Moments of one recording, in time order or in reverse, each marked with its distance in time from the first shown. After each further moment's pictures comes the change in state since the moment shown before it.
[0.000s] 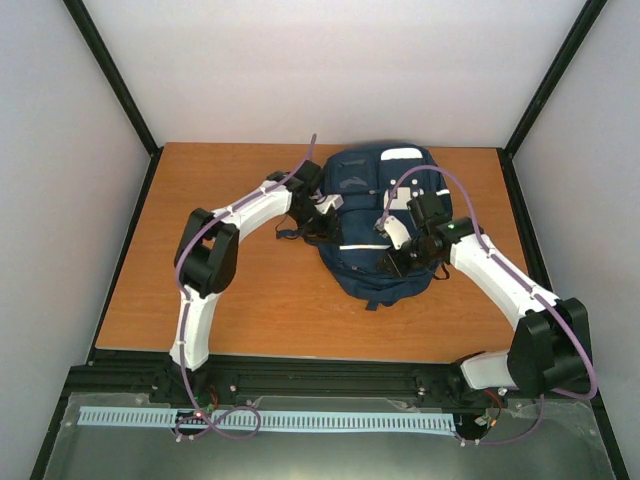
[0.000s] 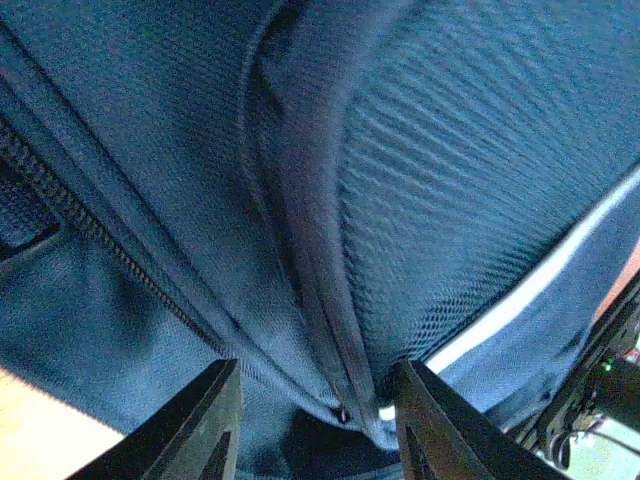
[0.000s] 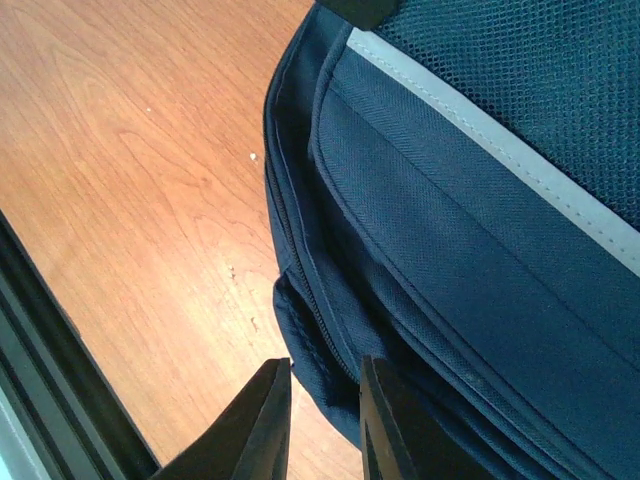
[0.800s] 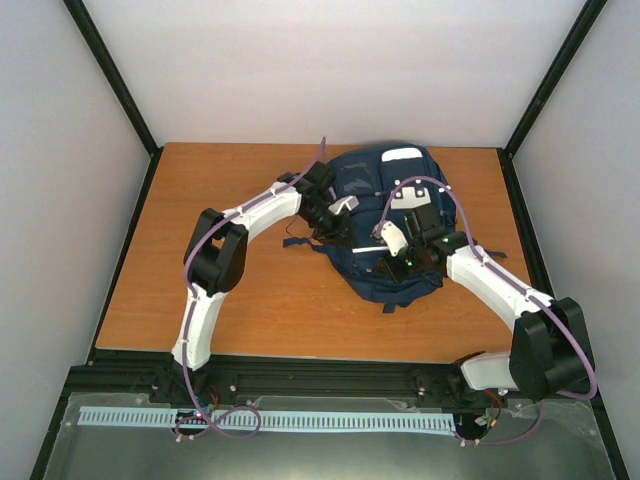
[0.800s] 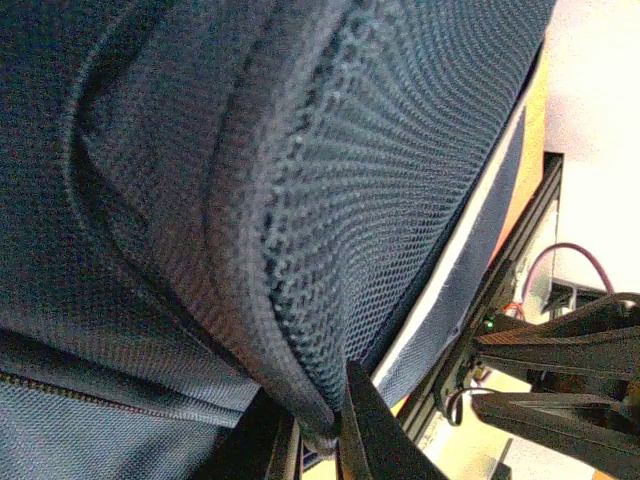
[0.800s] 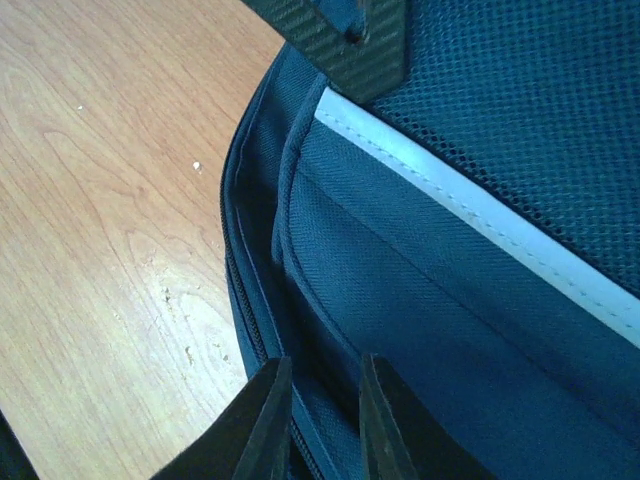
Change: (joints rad) left arm -0.043 0.084 0.069 0.030 0.214 -0.046; right arm 0.027 -0.019 -0.143 0.217 0.085 -0.013
